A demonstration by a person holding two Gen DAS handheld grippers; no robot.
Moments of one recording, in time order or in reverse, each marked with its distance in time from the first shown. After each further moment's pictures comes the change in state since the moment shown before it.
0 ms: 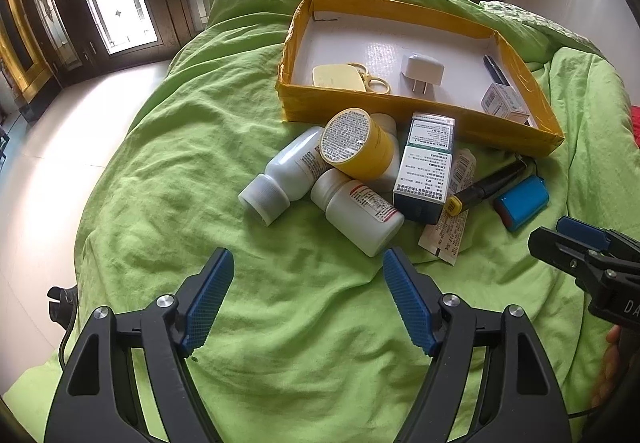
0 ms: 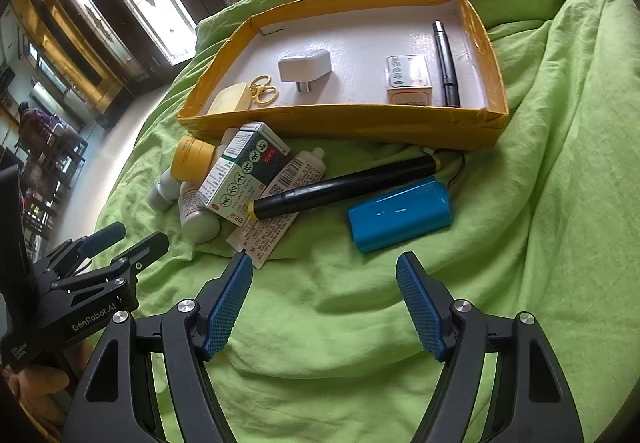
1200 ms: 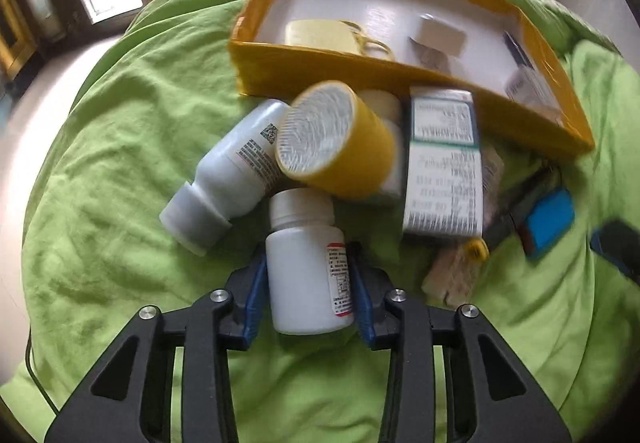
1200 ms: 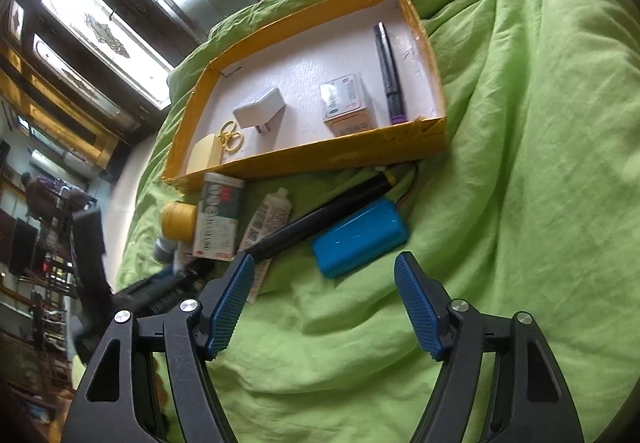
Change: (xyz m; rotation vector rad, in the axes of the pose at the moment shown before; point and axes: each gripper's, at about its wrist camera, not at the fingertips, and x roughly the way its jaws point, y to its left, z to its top) left arm 0.061 -0.016 0.016 -0.019 0.135 -0.058; right arm -0.012 -0.043 0.020 0.213 -0.014 0.088
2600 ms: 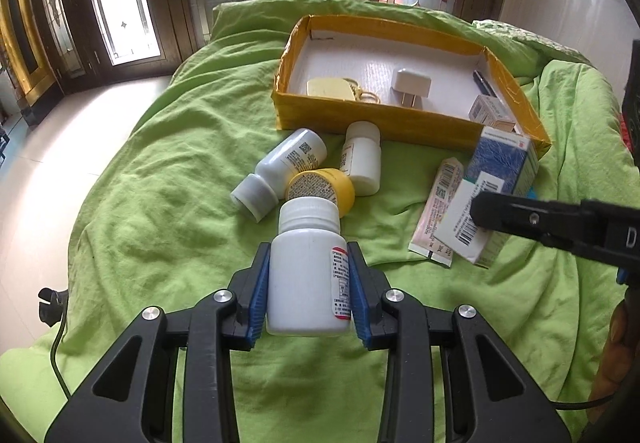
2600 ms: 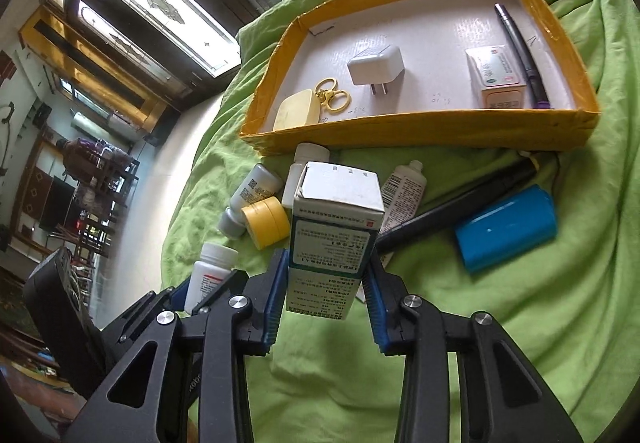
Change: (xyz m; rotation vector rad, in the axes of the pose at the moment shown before) left arm -0.070 0.008 -0.047 -0.003 -0.232 0.038; right arm 0.045 0.073 -0.008 -0.123 0.051 0.142
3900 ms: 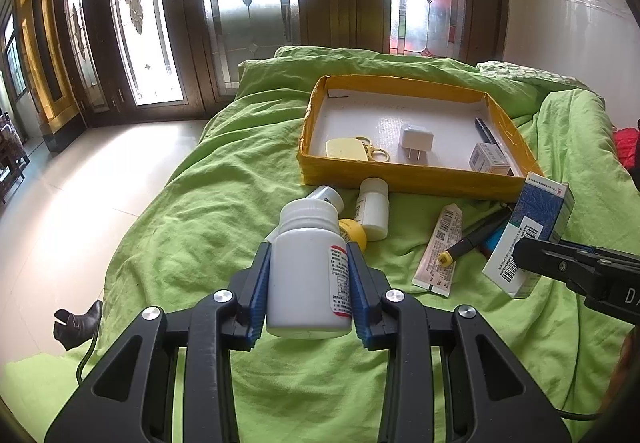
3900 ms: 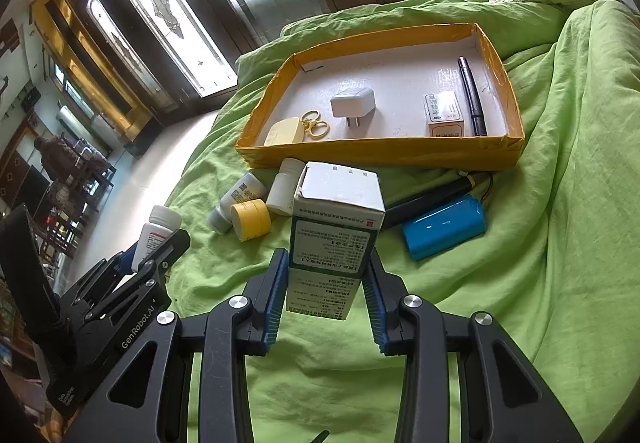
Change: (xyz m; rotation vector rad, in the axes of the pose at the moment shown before) left arm -0.037 0.003 0.004 0.002 -0.181 0.072; right arm -0.041 0.015 -0.034 -0.078 -0.154 -0.129
